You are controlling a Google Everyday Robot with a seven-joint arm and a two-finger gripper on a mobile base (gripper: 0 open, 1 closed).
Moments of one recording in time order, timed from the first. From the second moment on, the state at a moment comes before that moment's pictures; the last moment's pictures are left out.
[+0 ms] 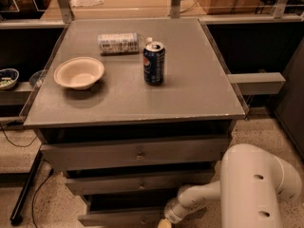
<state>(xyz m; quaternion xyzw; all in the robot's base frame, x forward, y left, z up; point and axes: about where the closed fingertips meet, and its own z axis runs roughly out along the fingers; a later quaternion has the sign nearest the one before) 0.423 -0.053 0.176 -0.49 0.83 0.24 0.09</state>
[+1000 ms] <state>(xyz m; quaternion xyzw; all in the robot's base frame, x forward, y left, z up) 0.420 -0.052 0.176 -0.49 0.83 0.24 0.08</state>
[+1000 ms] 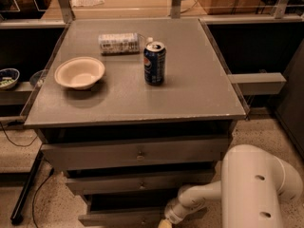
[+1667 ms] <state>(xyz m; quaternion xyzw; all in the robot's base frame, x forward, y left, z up) 0.420 -0.053 0.177 -0.50 0.83 0.24 0.08</state>
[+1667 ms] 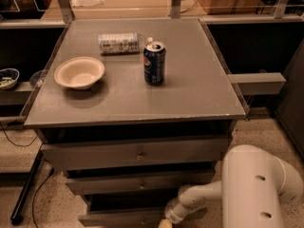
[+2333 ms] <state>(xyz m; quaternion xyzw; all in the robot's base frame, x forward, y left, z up) 0.423 -0.052 0.178 -0.49 0.83 0.25 0.08</state>
